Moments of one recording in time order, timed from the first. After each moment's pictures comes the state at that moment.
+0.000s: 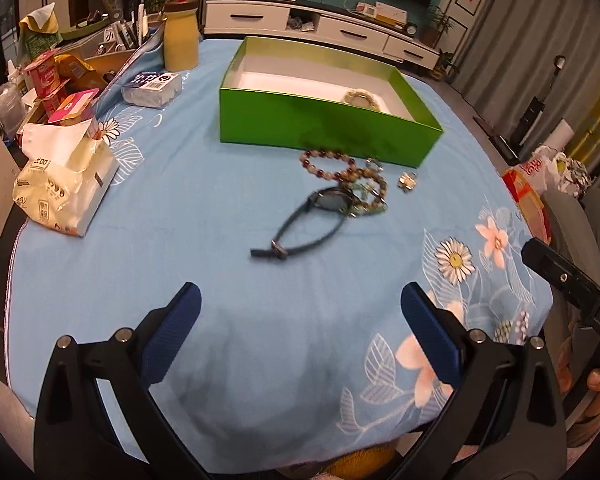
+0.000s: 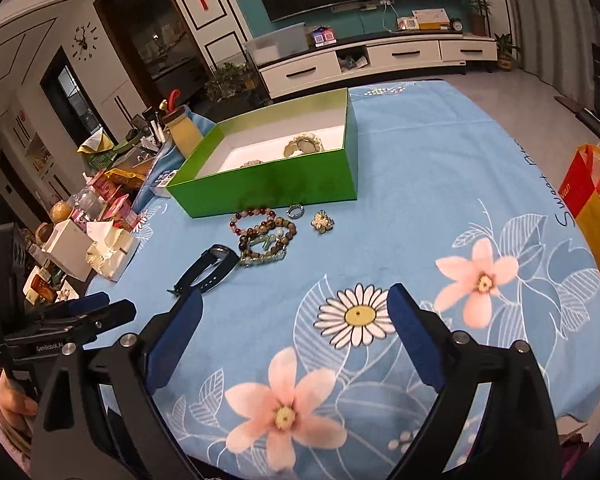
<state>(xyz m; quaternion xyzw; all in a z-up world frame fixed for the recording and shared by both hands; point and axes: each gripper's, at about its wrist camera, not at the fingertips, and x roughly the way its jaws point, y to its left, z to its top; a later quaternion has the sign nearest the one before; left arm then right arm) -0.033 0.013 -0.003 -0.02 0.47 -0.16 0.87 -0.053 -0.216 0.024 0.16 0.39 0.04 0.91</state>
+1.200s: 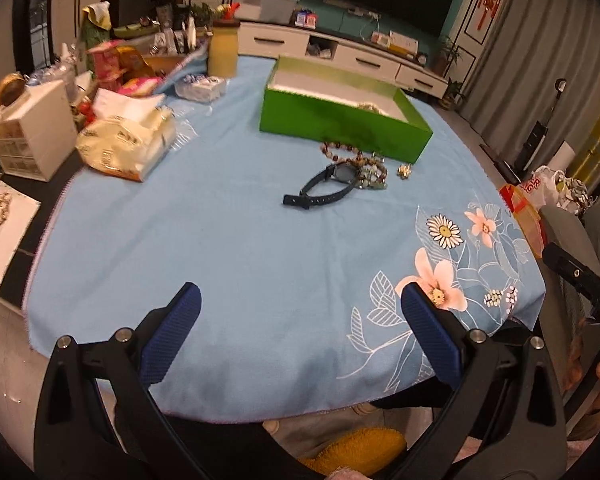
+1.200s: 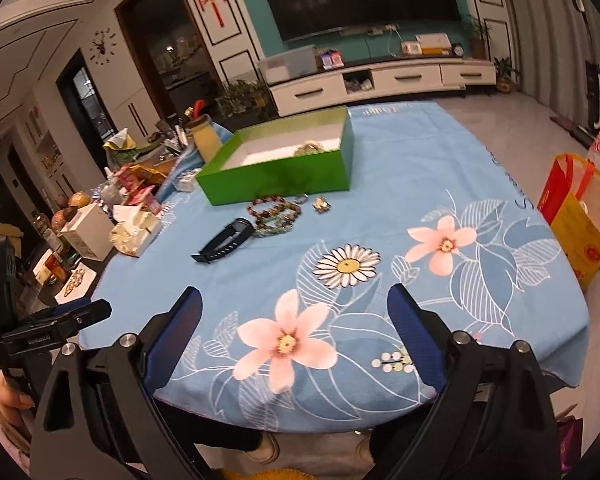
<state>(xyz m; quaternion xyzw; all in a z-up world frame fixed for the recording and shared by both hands) -0.117 0.054 0.005 -0.05 0.44 -0.13 0.89 -0.132 -0.217 0.039 0.15 0.36 0.04 0.92</state>
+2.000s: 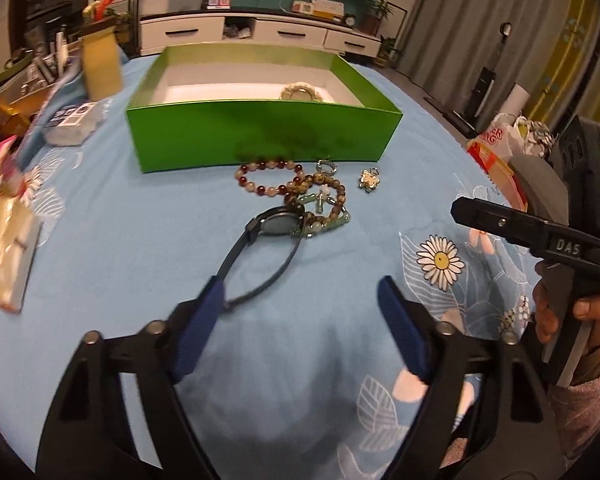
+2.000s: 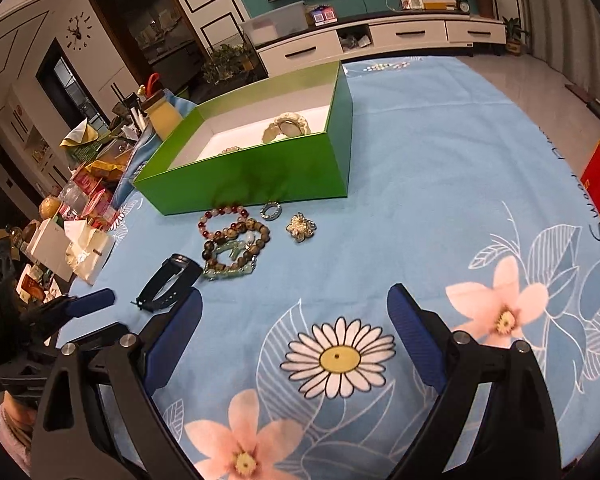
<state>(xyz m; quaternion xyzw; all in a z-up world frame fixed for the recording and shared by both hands) 0.008 -0.027 -0.032 0.02 0.45 -0.26 0.85 0.013 -0.243 -0.019 0.17 0.43 0.05 0.89</state>
